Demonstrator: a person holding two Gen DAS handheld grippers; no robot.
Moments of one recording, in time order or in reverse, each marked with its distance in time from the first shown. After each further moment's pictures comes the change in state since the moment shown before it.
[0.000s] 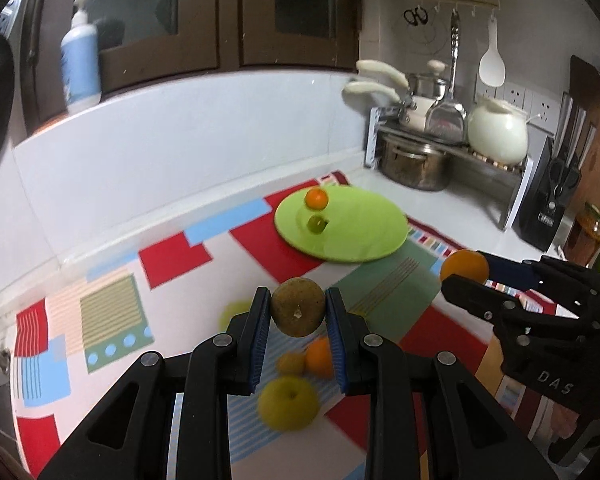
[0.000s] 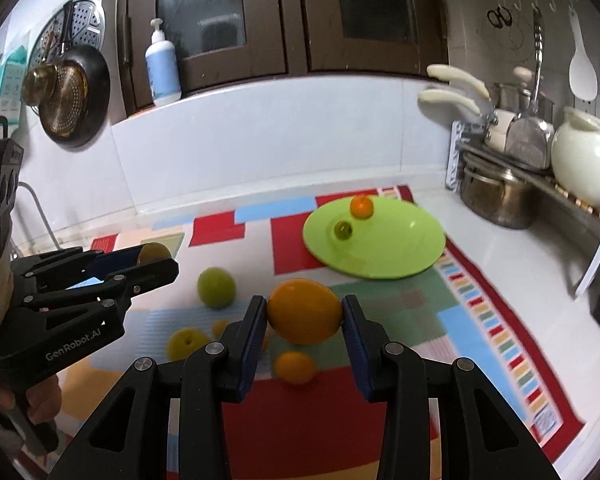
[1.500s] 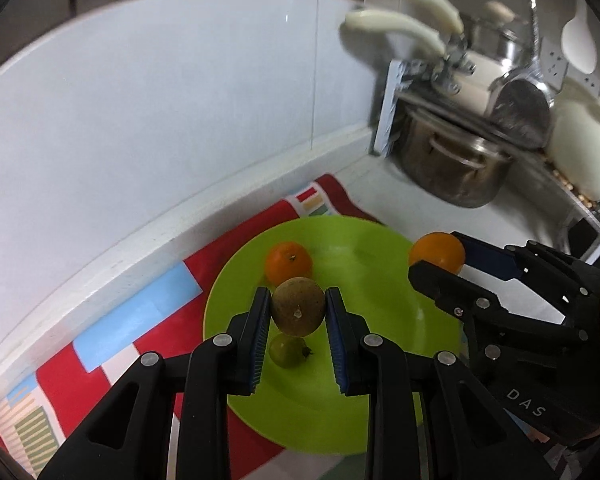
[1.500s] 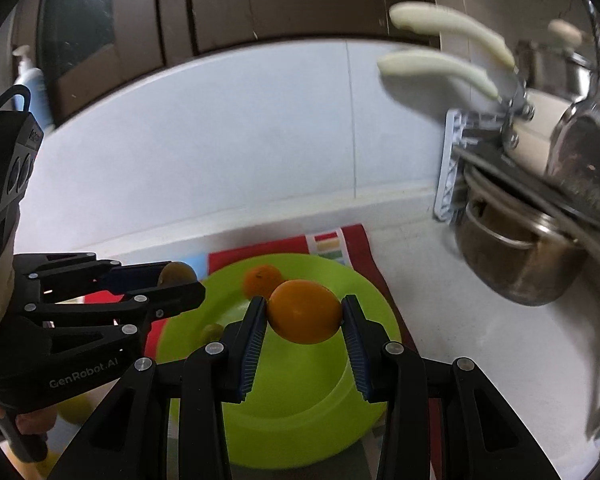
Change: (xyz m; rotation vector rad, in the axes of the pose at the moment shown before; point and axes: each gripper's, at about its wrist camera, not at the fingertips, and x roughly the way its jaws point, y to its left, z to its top) left arm 0.249 -0.030 0.125 0.025 0.241 -0.054; right arm 0.188 -0.147 0.107 0.037 0.071 0.001
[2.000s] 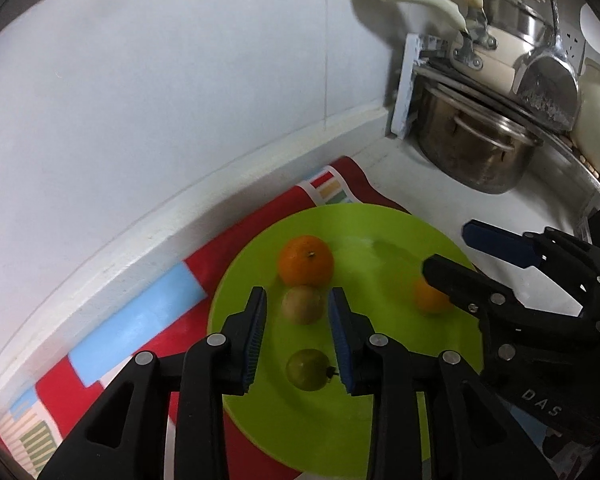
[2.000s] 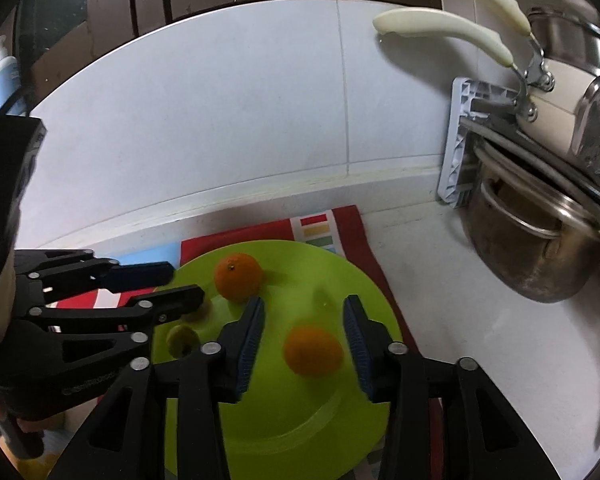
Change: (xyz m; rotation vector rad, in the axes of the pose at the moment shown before) left arm 0.020 0.006 0.006 0.021 0.033 0.043; right arm 0.035 -0.008 0.001 0.009 0.056 -0.029
